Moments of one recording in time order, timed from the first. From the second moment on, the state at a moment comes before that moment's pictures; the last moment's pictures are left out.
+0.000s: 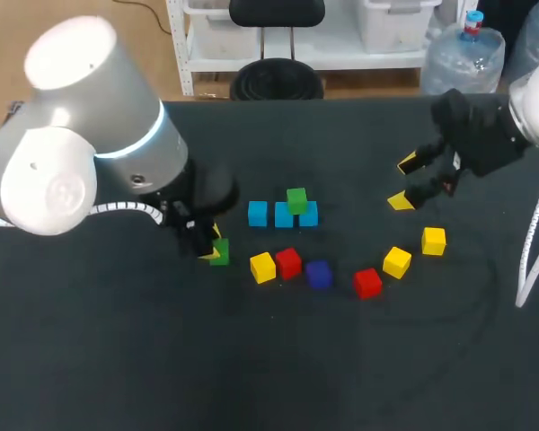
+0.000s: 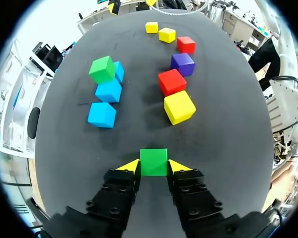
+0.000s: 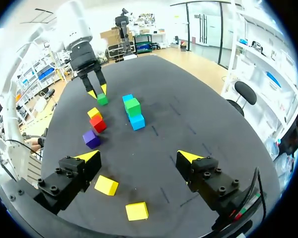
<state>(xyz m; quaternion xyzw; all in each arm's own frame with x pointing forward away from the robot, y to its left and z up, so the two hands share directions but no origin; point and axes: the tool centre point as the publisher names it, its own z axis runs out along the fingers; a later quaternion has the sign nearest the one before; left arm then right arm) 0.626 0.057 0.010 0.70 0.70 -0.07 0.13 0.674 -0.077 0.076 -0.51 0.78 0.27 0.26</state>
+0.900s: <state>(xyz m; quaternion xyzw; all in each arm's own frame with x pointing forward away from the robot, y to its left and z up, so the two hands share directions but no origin) 0.647 0.049 0.092 0.68 0.71 -0.06 0.19 0.674 -0.077 0.076 -0.51 0.78 0.27 0.26</state>
